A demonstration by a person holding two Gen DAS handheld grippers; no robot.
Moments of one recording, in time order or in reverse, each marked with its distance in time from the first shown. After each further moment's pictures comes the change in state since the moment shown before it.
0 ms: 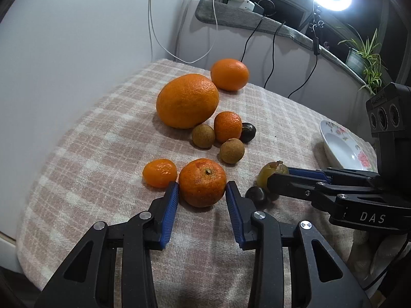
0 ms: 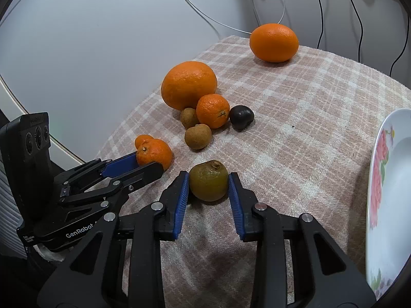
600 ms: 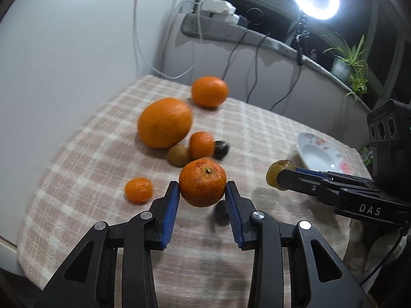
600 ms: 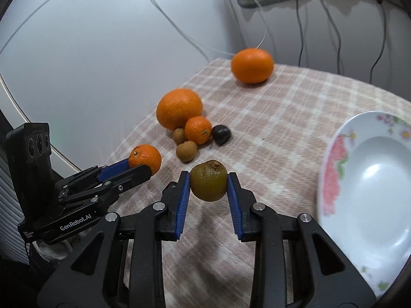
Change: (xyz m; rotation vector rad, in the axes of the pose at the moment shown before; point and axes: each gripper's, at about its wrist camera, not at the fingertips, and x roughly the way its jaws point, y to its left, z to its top) left arm -0.021 -0.022 0.014 0.017 -0.054 -0.072; right arm -0.048 -0.014 -0.006 0.036 -0.114 -0.033
